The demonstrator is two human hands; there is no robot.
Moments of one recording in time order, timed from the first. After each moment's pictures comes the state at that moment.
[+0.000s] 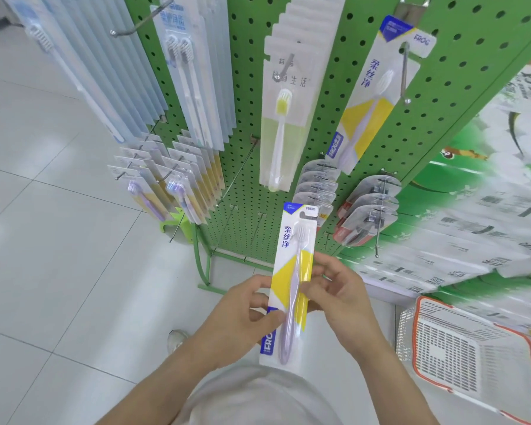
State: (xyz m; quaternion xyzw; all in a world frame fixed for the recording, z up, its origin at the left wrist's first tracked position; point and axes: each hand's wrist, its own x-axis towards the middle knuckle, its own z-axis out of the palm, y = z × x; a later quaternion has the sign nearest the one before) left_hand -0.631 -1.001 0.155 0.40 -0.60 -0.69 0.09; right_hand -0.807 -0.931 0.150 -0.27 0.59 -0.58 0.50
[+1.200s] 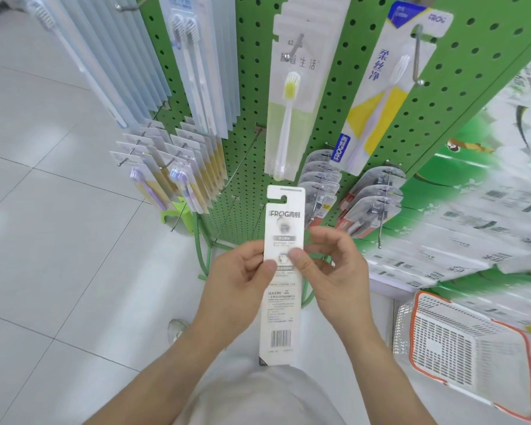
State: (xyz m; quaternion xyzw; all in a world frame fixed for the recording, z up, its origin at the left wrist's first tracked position) left_hand -0.644 -1.000 0.185 0.43 -0.55 -0.66 0.28; right_hand -0.793 -0.943 0.157 -0.30 0.64 -0.62 0.35
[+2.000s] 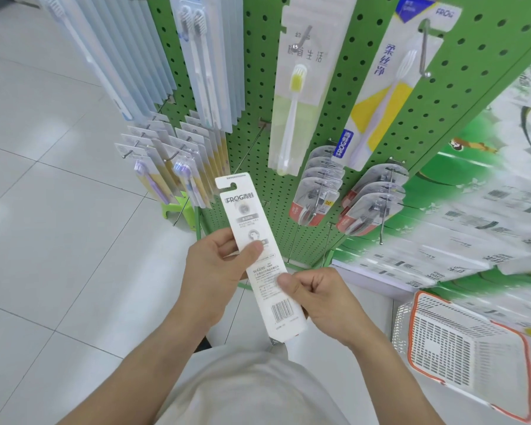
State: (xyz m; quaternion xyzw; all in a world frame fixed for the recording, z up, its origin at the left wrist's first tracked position) left_hand -0.631 -1.016 0.180 0.50 -0.43 -0.67 0.34; right_hand -0.787 -0.926 0.168 -0.35 0.60 -0.41 0.59
